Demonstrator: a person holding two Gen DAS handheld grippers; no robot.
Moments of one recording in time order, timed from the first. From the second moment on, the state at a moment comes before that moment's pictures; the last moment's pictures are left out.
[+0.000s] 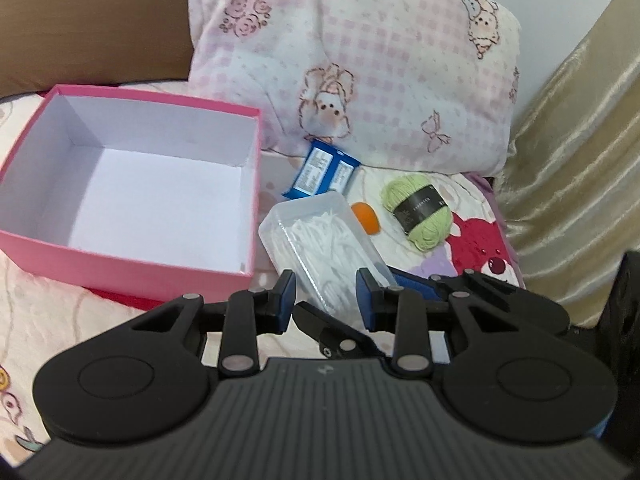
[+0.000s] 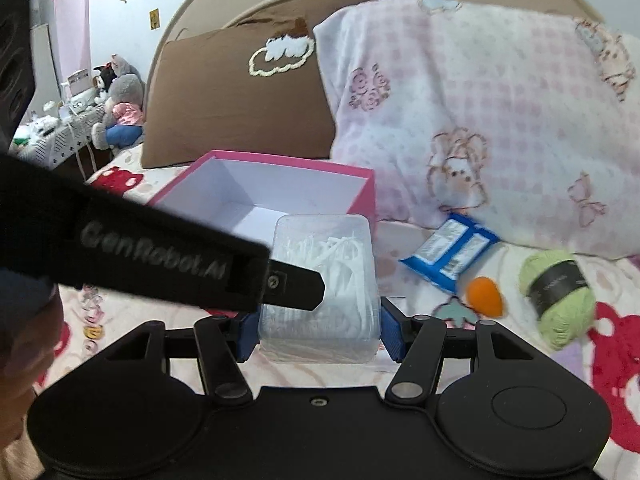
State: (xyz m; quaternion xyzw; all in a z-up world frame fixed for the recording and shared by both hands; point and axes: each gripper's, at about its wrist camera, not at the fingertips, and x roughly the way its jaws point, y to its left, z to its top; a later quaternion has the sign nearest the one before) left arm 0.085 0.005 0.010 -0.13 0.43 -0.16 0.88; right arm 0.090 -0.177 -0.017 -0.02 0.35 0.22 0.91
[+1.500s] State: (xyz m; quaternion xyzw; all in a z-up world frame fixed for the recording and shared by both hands) left arm 0.218 0.149 -0.067 -0.21 0.47 -0.12 0.85; right arm 0.253 -0.020 -0.058 -0.26 0.40 0.35 0.81
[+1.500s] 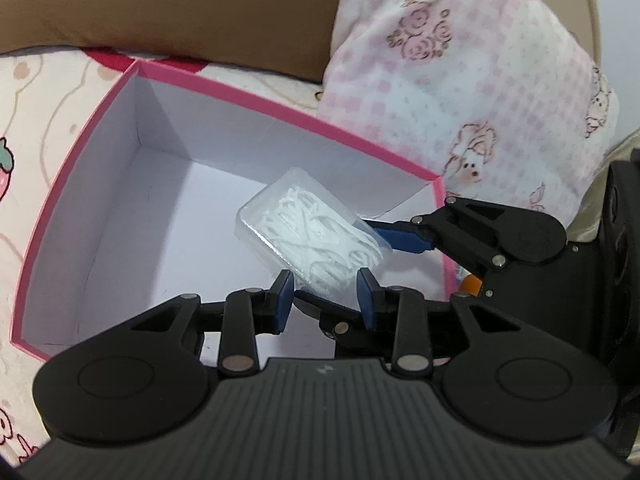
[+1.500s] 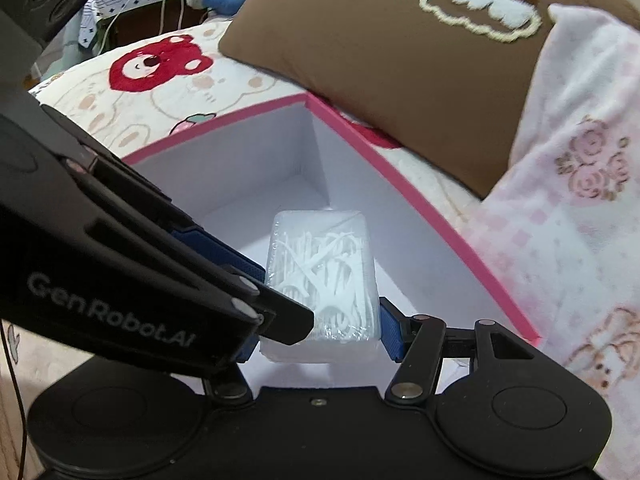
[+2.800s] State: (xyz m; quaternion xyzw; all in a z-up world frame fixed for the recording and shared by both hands) left arm 0.239 0.156 -0.128 -0.15 0.50 -0.05 0.85; right arm 0.264 0.008 -0.109 -0.39 0.44 0.33 0.74
